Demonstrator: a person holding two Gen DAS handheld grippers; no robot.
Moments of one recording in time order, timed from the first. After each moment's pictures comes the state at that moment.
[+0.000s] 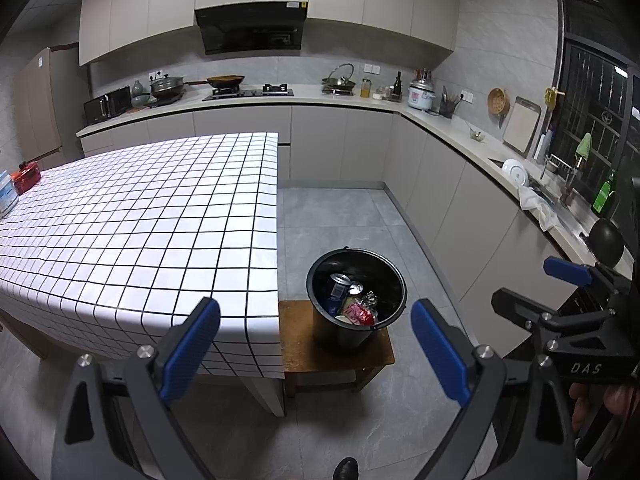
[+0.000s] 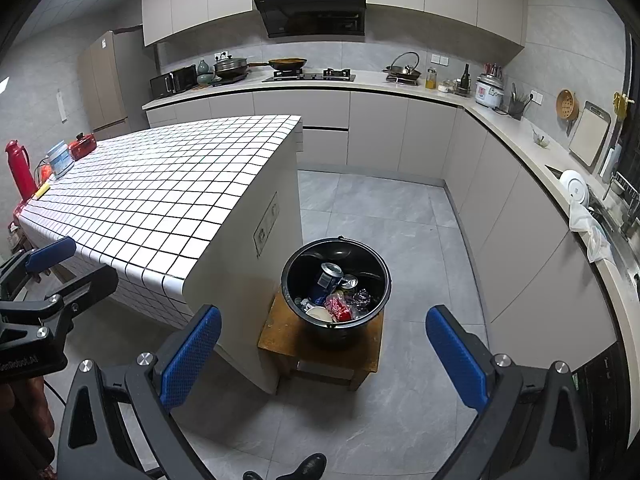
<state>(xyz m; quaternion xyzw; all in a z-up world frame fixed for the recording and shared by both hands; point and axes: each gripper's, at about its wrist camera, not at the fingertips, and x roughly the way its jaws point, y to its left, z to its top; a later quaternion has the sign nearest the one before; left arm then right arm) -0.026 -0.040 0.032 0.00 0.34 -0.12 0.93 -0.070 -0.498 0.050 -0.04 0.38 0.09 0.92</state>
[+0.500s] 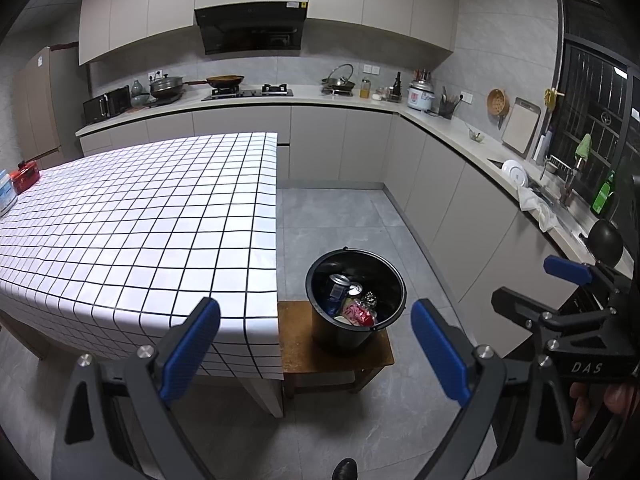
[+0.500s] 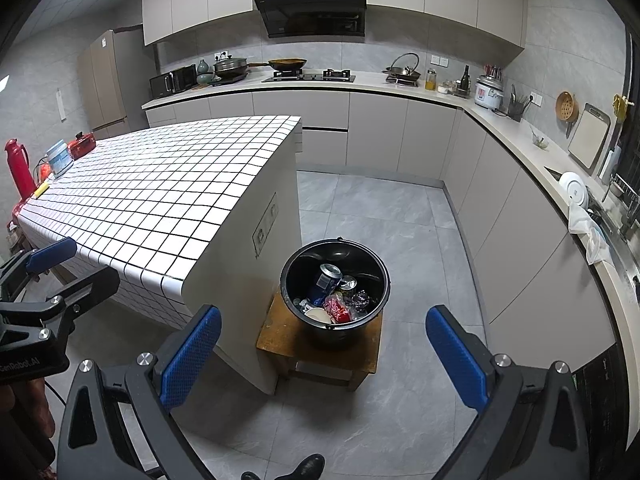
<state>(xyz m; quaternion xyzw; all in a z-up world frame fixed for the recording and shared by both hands) -0.025 -0.040 0.032 0.00 0.34 -0.12 0.93 -0.070 -0.498 0.052 -0.05 0.37 0.09 0.92</state>
